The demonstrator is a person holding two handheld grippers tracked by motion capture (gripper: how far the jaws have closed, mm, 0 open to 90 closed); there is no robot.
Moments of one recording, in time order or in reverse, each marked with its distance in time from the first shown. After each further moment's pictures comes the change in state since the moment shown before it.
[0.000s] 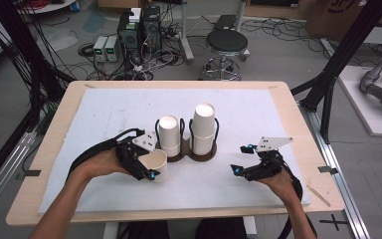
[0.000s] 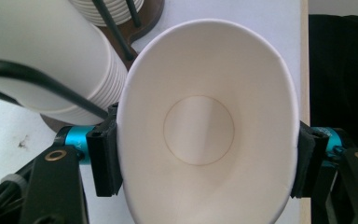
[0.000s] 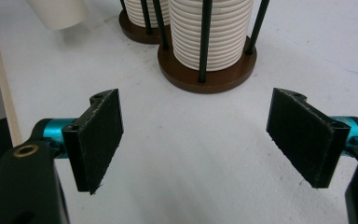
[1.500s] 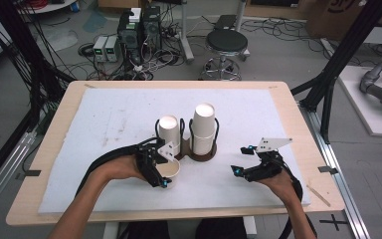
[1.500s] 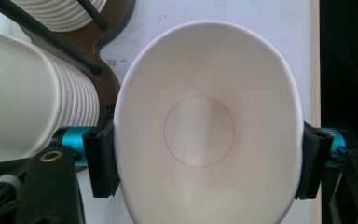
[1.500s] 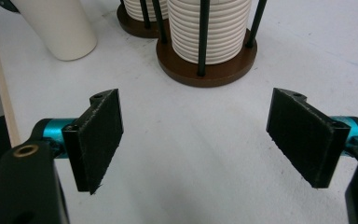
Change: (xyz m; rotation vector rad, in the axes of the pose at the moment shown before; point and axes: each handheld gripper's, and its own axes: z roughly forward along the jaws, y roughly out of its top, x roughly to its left) left arm -0.011 0.023 0.039 0.120 -0.009 0.068; right arm -0.002 -0.004 0.002 0.008 0.004 0.007
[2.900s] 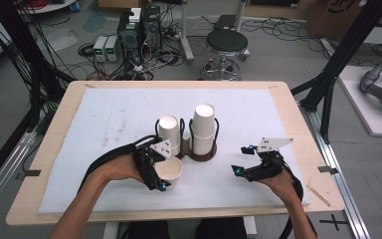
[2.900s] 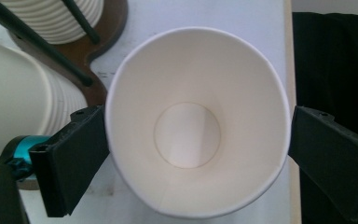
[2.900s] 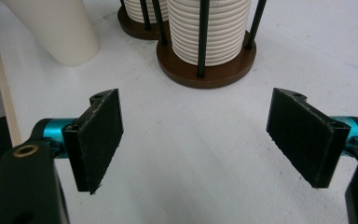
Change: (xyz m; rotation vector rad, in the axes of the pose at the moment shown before) left arm 0.002 -0.006 -0.007 -0.092 -0.057 -0.042; right arm 0.000 0.000 -0.002 -0.005 -0.004 -0.003
